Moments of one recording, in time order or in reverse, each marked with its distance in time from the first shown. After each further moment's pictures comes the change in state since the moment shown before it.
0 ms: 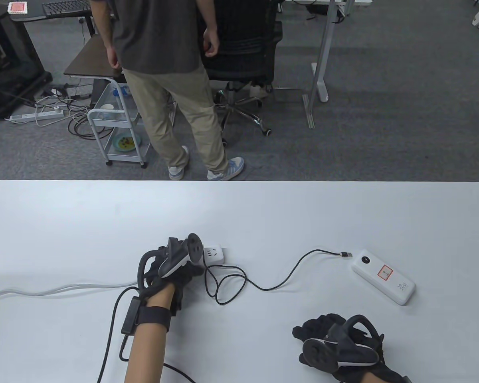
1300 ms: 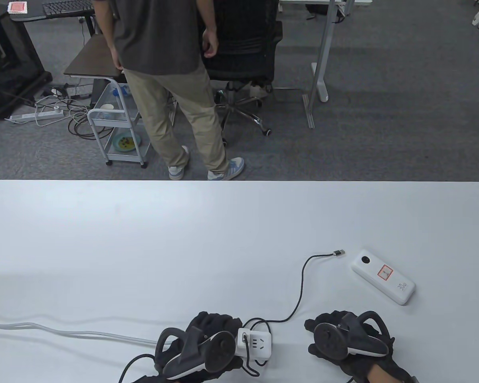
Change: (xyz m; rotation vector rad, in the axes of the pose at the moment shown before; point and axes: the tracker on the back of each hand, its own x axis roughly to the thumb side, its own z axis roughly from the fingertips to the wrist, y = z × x) left_hand 0.058 0.020 0.212 0.111 -0.484 0.067; right_hand -0.030 0.010 0.002 0.054 0.130 -0.104
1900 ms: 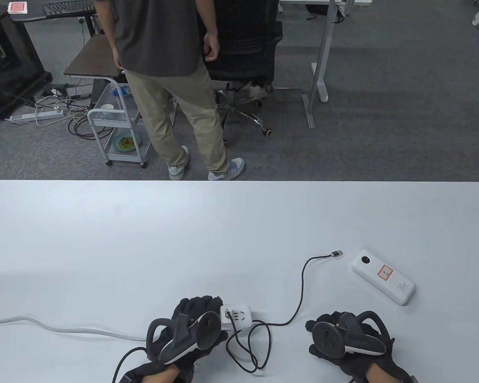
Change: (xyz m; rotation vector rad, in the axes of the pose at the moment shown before) left_hand -0.047 -0.032 -0.027 0.022 0.224 0.006; right_hand 0.001 -0.001 -0.001 0.030 0.012 0.013
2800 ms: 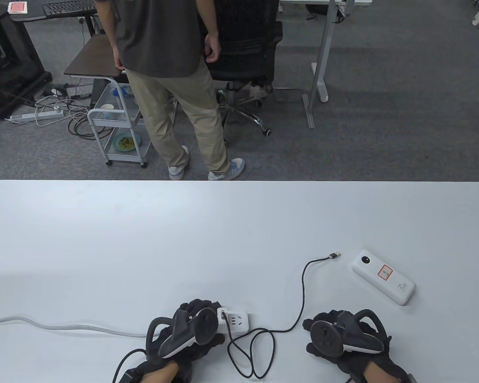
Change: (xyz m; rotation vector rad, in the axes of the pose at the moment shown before) left_hand -0.004 -0.024 -0.008 -0.110 -0.016 -0.006; right_hand 0.003 0.000 -0.008 -0.029 -0.029 -0.007
